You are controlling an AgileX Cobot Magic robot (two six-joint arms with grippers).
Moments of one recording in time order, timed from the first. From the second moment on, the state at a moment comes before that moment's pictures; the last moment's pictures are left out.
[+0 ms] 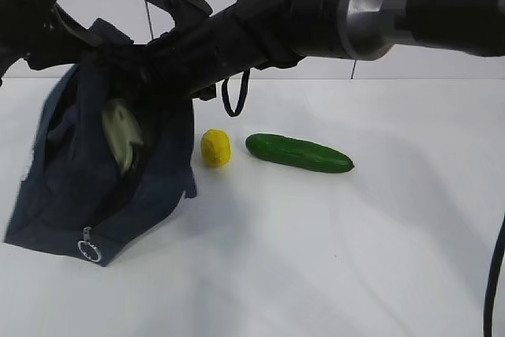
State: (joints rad) left arm -0.18 1.49 -1.08 -0.89 0.56 -0.01; right arm 0.61 2.15 -1.77 1.05 0.55 -0.49
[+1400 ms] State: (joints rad) left arm -0.11 1.50 -1.08 -0.87 0.62 0.01; right arm 0.37 1.98 -1.78 0.32 1.04 -0.51
